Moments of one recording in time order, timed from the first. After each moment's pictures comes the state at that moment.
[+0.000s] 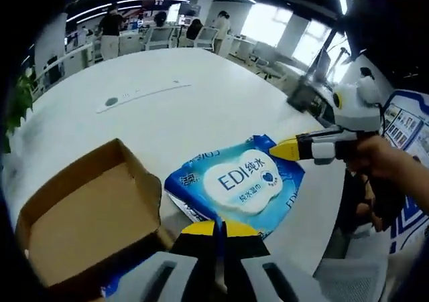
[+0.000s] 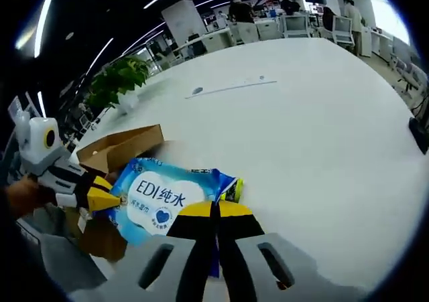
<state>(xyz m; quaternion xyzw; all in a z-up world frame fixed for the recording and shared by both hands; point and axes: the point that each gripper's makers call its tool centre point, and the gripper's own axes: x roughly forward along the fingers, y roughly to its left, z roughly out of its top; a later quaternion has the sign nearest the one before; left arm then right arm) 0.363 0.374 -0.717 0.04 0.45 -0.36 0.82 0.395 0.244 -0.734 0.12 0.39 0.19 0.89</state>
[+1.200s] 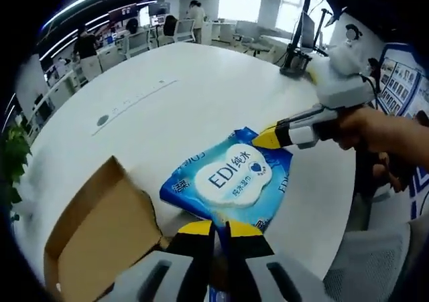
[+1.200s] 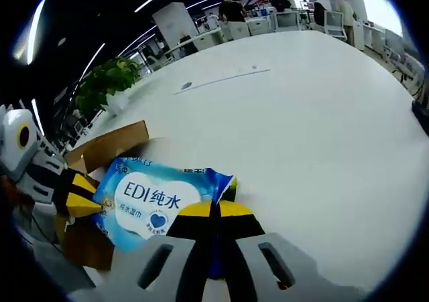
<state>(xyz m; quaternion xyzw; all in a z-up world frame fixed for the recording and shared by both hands) 0.360 0.378 -0.721 0.16 0.44 -0.38 0.80 0.403 0.248 -0.764 0.13 0.39 0.17 0.90</state>
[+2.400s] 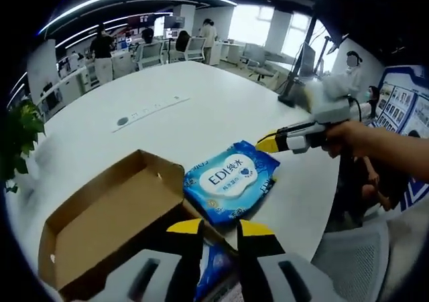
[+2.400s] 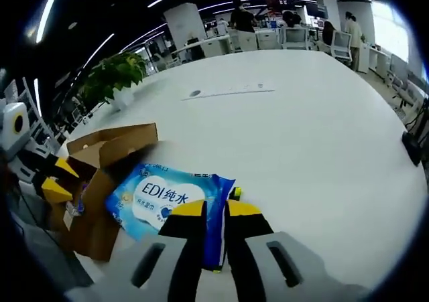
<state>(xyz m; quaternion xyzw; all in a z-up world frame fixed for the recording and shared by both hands) 0.333 0.418 -0.677 0.09 0.40 -0.38 0.83 0.391 0.247 -0.726 0.06 0.37 0.17 0.91</state>
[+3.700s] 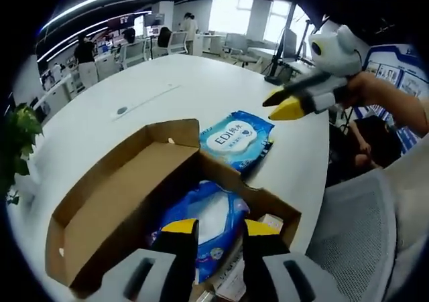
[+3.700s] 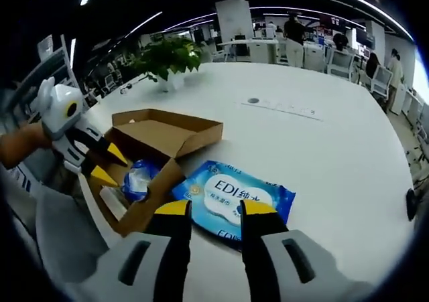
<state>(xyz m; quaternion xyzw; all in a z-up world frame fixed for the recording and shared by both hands) 0.307 0.482 -0.696 0.14 0.41 -0.43 0.79 0.346 0.328 -0.671 -0.03 0.36 0.30 0.89</state>
